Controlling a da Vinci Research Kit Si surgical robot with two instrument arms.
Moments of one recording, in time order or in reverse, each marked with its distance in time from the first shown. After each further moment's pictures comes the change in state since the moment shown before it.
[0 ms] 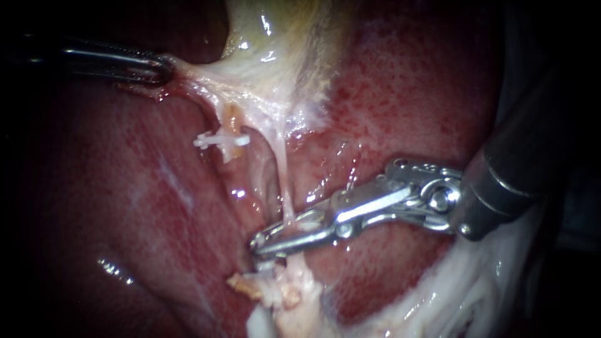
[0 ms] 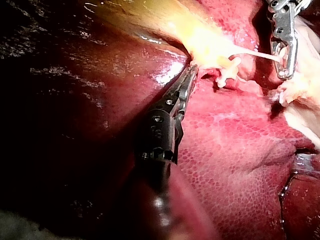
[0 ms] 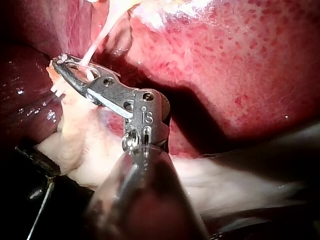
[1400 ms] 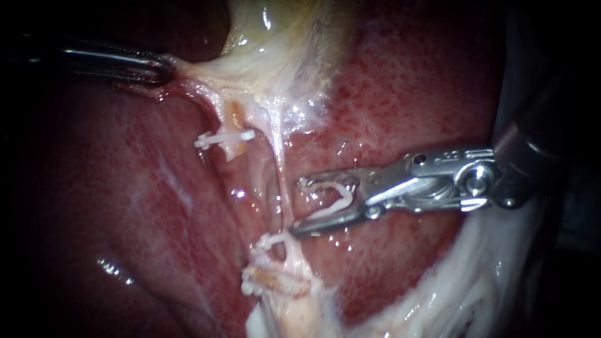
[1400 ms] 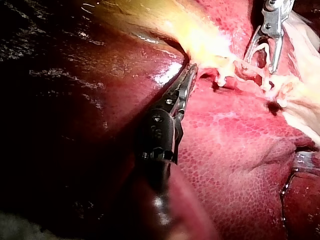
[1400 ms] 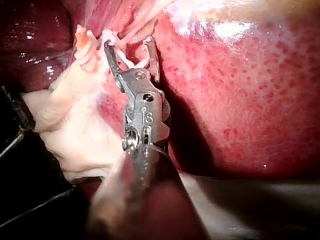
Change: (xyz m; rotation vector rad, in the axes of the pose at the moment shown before) right arm -0.002 0.001 0.000 -0.369 -0.252 -0.194; left arm 0.000 0.000 0.000 -0.001 0.000 0.016
